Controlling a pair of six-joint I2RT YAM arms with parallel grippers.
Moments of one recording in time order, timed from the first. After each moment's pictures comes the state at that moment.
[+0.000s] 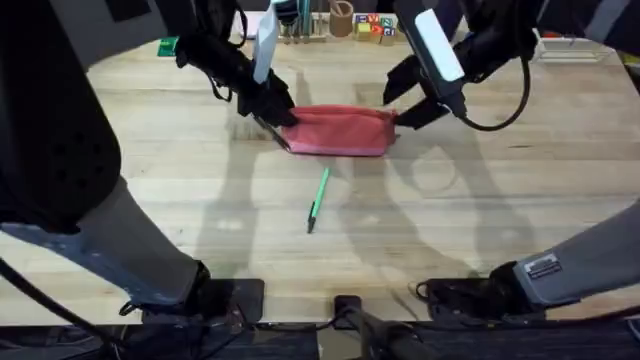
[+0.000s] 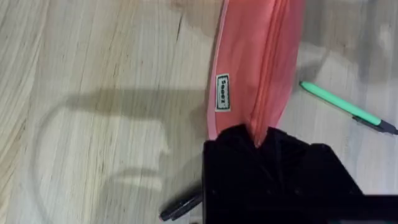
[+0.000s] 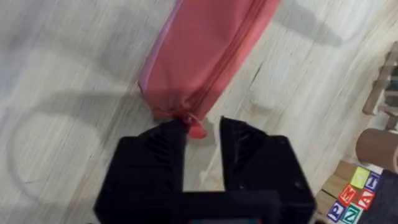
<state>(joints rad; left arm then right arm) -0.09 1.87 1.35 -0.99 0.68 1.25 0.13 1.80 1.39 -1.01 -0.54 -1.96</state>
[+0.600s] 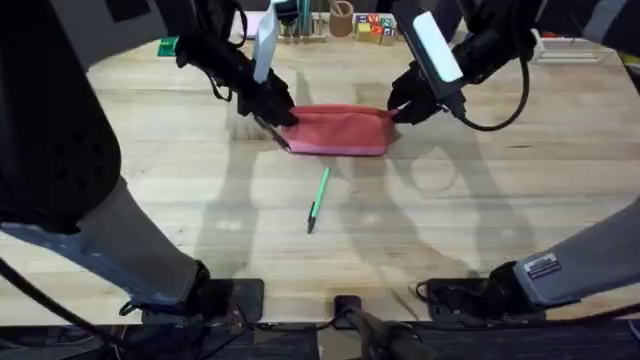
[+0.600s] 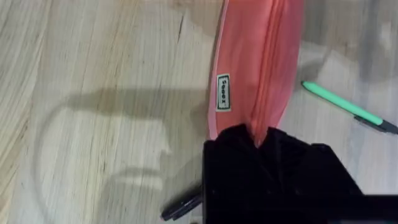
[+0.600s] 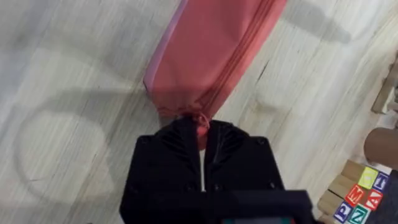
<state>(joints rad) -0.09 1.87 1.35 -0.99 0.68 1.25 0.13 1.81 1.39 -1.02 -0.53 -1.96</state>
